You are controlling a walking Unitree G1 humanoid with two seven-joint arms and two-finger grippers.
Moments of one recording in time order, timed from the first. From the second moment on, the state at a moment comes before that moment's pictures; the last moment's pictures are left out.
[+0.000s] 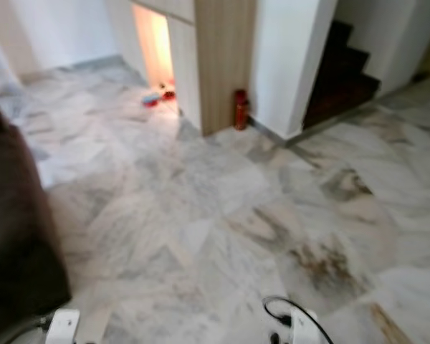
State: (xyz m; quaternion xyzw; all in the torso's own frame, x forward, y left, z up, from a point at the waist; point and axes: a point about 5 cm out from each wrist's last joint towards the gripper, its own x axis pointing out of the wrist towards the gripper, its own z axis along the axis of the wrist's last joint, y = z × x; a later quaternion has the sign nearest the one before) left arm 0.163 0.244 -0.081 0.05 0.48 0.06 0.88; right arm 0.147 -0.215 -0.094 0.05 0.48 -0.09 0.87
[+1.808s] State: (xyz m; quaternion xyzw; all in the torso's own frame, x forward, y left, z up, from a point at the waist) left arm 0.159 0.246 -0.083 0.05 0.48 0.07 0.87; right arm 0.149 -0.209 -0.095 0.06 0.48 -0.08 0.87
